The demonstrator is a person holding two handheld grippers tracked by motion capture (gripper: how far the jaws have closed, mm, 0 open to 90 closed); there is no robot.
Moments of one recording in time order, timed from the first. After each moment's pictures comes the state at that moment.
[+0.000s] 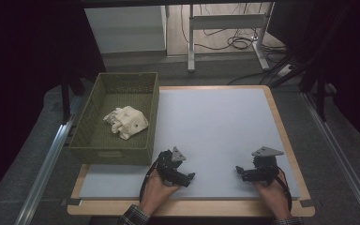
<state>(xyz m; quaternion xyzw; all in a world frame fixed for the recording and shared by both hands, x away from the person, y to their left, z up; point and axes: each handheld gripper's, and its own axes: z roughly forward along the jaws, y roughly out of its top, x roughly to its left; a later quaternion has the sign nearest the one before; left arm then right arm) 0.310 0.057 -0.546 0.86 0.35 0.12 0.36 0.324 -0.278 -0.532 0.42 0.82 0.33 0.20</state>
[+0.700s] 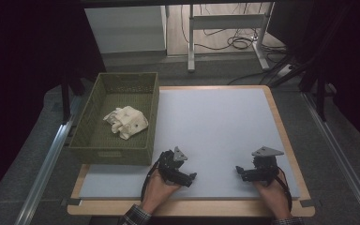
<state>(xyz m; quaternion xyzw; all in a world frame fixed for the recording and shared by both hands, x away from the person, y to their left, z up) 0.308 0.049 -0.542 0.86 0.35 0.12 0.35 0.323 -0.278 -0.532 0.42 0.82 0.33 0.20</state>
